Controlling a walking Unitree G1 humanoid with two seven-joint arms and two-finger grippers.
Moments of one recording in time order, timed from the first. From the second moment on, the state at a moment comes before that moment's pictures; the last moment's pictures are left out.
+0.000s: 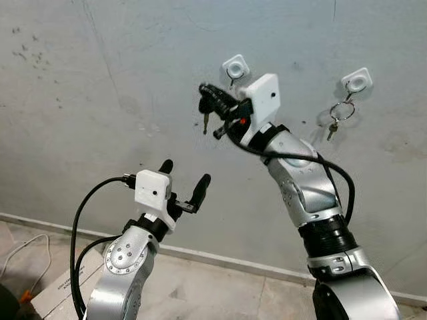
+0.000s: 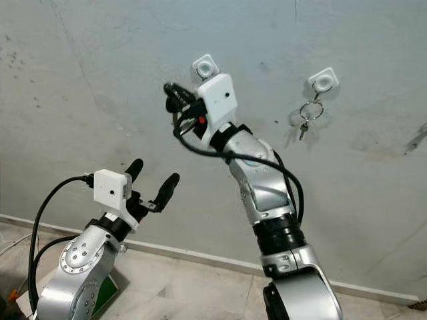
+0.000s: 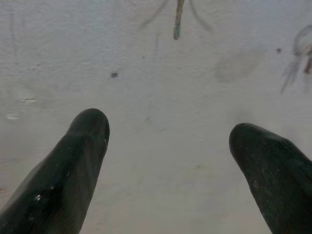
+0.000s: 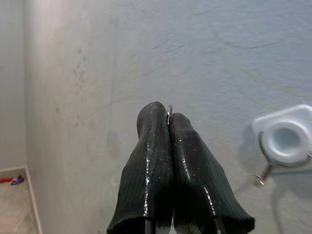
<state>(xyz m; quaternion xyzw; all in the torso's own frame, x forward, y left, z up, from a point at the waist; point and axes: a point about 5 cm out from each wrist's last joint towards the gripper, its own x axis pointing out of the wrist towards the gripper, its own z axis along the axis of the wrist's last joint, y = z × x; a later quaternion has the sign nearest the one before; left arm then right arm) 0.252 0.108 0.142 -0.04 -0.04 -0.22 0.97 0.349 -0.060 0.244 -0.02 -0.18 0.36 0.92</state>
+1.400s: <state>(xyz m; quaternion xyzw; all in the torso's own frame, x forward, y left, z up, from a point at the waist) 0.254 0.097 0.157 -0.06 -0.05 -0.24 0.97 0.376 -0.086 0.228 0.08 -0.13 0.30 0.94</state>
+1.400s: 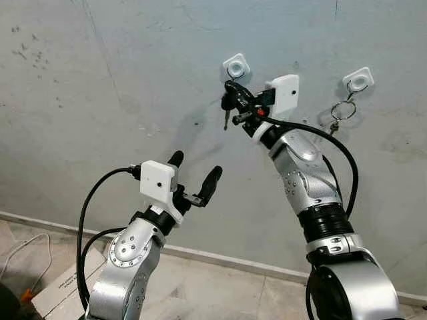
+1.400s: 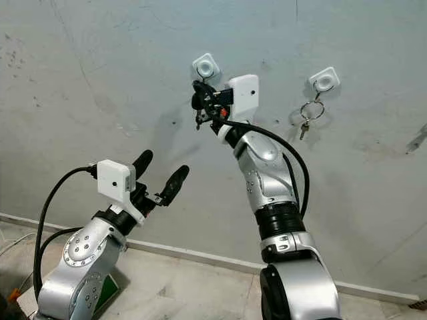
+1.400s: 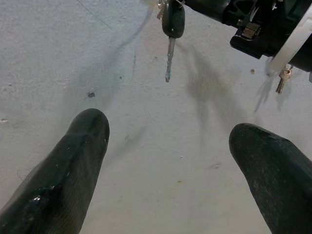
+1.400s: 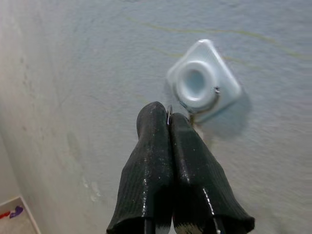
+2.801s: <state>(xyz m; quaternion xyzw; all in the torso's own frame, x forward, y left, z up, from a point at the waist) 0.256 0.096 0.160 -0.06 -0.06 -0.24 0.97 0.376 -0.077 0.209 0.19 -0.08 0.27 0.94</state>
